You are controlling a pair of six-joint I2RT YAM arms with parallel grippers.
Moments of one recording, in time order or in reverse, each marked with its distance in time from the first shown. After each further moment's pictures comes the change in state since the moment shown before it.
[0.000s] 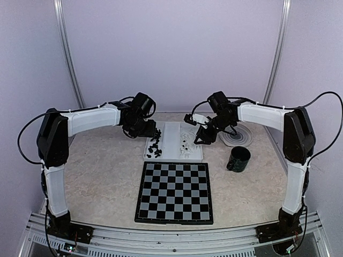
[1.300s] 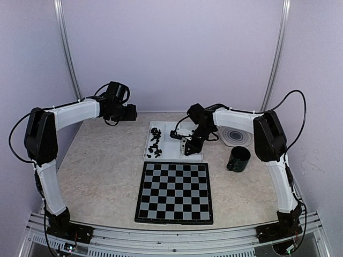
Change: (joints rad) left arm 0.238 -0.086 -0.017 0.213 0.095 0.174; right arm 0.097 0.381 0.375 -0.262 0.021 0.051
